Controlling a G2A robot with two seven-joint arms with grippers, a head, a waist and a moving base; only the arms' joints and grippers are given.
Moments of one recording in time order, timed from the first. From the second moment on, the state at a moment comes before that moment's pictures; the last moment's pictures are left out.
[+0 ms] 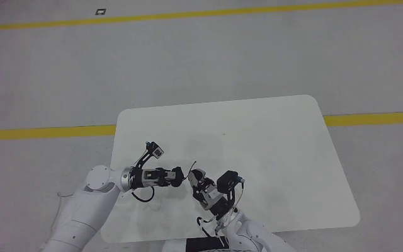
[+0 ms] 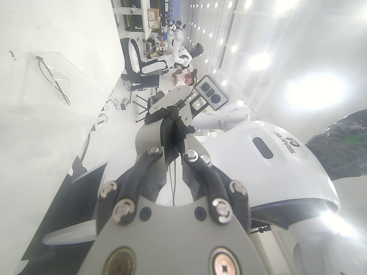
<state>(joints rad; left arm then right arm) 1.41 -0.98 -1.20 -1.40 -0.71 -0.34 -1.39 -1.75 -1.26 0.77 -1.84 -0.92 -0.06 -0.27</state>
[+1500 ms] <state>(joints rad) 1.45 -0.97 -1.25 -1.48 -0.79 -0.34 -1.37 -1.81 -1.24 0.86 -1.86 -0.78 -0.18 -0.30</state>
